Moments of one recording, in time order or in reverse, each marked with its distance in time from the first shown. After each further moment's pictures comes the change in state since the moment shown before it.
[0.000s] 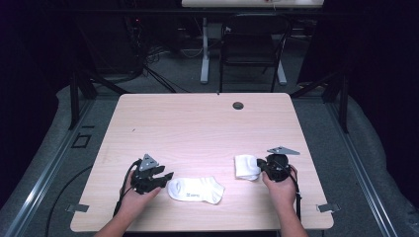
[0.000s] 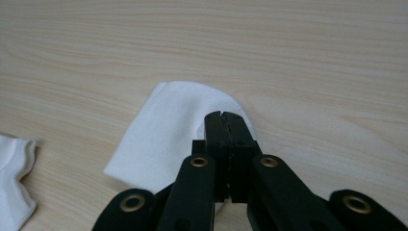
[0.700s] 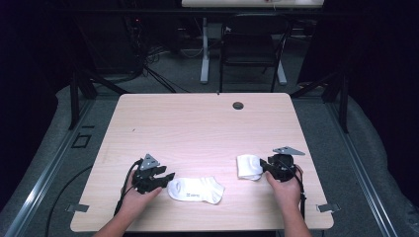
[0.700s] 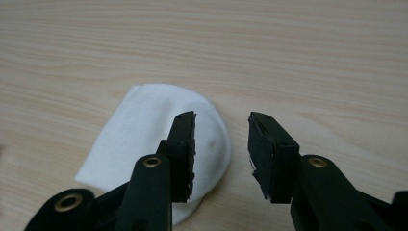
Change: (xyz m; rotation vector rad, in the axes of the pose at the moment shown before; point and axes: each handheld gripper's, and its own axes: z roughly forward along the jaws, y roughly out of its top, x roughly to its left) left arm 0.000 0.001 0.003 0.008 -0.026 -0.004; right arm -0.015 -0.003 -0.003 -0.013 -0.069 0.018
